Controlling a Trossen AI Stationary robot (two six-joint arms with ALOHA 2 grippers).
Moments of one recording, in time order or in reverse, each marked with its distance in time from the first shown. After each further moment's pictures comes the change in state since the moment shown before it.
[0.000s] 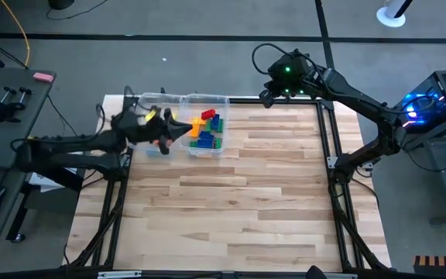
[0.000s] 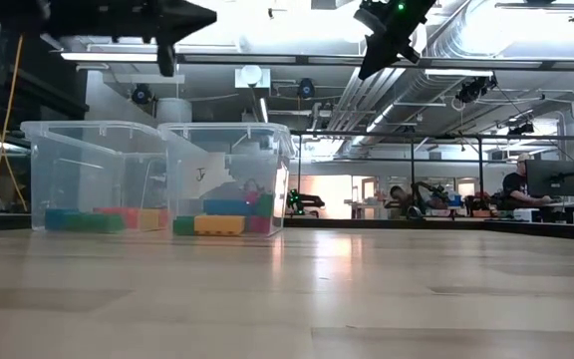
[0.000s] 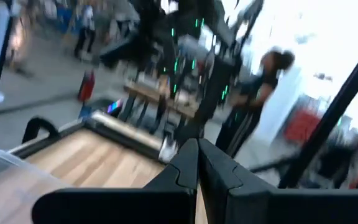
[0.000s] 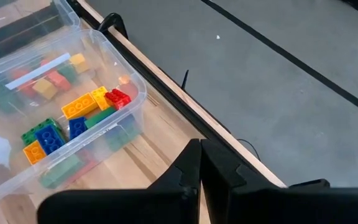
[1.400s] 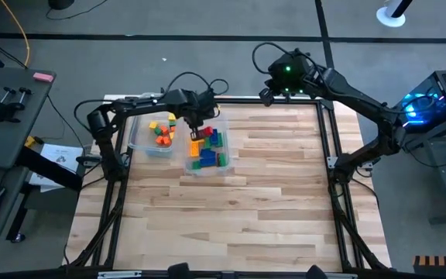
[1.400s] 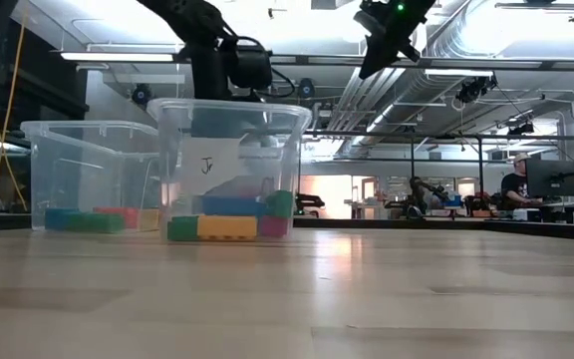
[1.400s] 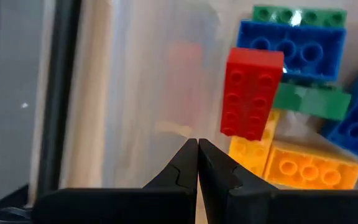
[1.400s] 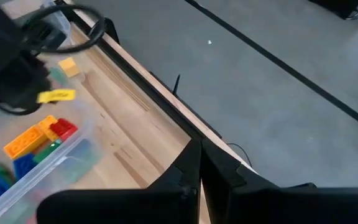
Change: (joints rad) left arm 0.147 0.943 0.929 -1.419 -0.404 0.682; right arm -0.002 -0.001 0.000 0.016 0.035 -0.021
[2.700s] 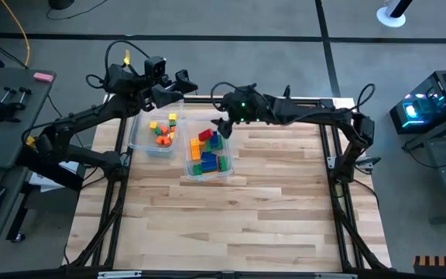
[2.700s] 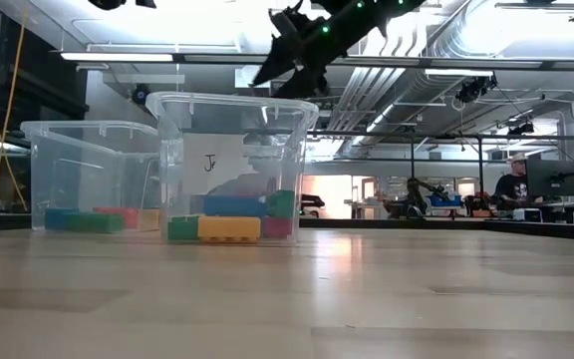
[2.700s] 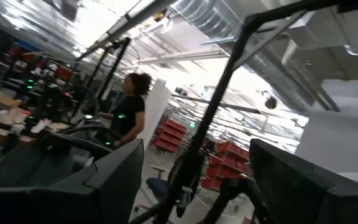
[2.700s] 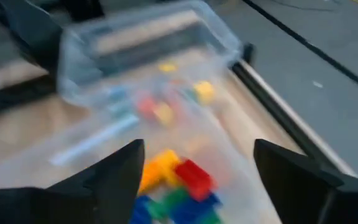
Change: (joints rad) left arm 0.144 -0.565 -0.364 1.810 1.108 -1.253; right arm 0.275 0.299 -0.083 0.550 -0.154 0.052
